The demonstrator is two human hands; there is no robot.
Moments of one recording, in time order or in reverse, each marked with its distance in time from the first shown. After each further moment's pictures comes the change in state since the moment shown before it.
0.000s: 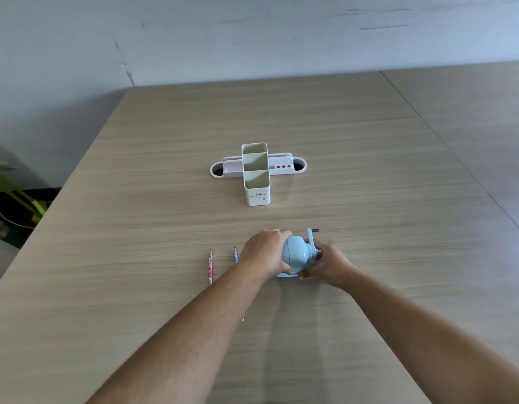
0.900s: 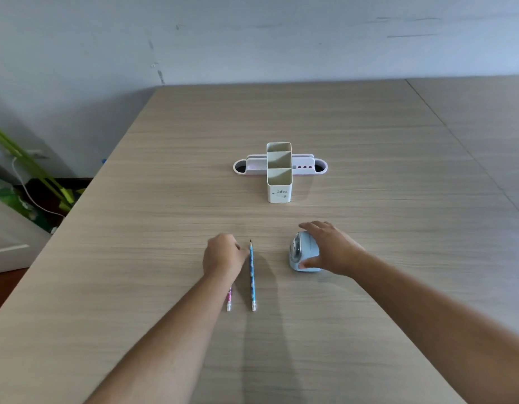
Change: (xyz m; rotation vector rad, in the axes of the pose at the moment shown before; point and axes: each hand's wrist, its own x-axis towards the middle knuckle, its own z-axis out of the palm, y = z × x) left_hand -0.048 -0.080 0.000 -0.365 0.314 -0.681; right_hand -0.014 -0.068 0.007 -0.695 -0.038 -0.256
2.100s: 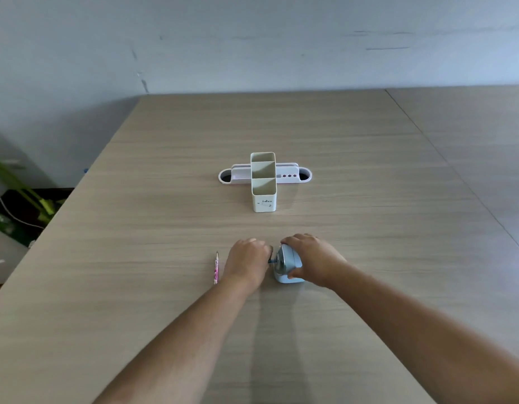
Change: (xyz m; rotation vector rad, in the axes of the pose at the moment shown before) left_hand -0.011 0.050 0.025 0.664 -0.071 0.766; right_hand 0.002 -0.003 0.001 -0.113 0.022 -0.047
